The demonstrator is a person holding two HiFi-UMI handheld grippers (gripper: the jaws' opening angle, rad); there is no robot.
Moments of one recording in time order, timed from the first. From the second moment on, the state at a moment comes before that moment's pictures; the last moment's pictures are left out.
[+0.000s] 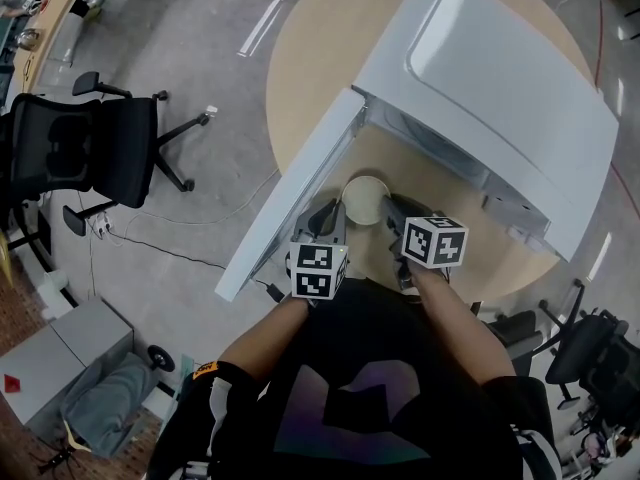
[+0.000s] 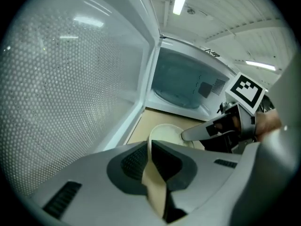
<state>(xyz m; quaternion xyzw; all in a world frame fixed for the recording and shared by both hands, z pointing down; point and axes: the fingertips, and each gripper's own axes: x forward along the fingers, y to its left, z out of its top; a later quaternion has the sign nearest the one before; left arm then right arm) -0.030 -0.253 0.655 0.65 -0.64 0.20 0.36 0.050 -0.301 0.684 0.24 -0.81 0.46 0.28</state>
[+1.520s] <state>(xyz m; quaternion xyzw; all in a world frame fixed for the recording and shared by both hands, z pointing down) -0.016 -0.253 0.592 0.69 -0.65 0.16 0.28 0.090 -0.309 0.624 0.32 -0.78 0.51 0.14</state>
